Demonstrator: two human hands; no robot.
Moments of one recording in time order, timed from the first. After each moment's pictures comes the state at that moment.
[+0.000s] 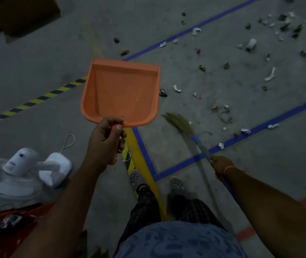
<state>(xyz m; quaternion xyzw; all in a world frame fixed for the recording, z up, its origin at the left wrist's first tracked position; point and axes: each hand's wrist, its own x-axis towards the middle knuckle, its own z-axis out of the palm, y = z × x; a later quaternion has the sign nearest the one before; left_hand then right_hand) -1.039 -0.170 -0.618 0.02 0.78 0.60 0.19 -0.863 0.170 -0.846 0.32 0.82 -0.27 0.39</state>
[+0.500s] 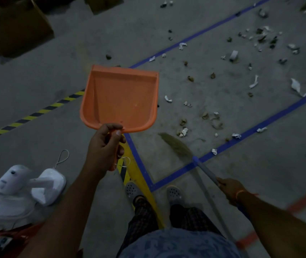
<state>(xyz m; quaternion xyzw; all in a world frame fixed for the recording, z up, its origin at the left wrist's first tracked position) -1.030 -0.144 -0.611 0.06 0.77 0.60 0.19 -0.767 0.186 -0.836 0.37 0.80 -0.29 0.38</state>
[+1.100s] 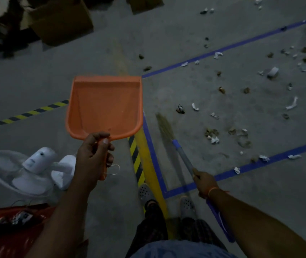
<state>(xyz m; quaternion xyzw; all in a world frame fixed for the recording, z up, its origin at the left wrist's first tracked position) -1.057 -0.268 -0.600 -0.06 0.78 0.62 0.08 -0.926 0.046 -0.829 0.28 0.82 -0.40 0.30</state>
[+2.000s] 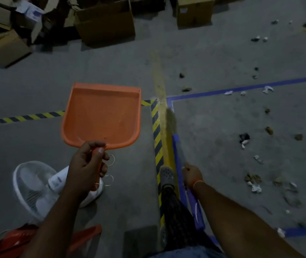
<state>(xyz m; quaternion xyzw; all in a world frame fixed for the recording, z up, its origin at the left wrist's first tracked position) -1.284 -0.469 -0.595 -0.14 0.77 0.62 0.03 -1.276 -0.166 -0.856 0.29 0.81 -0.44 0.26</state>
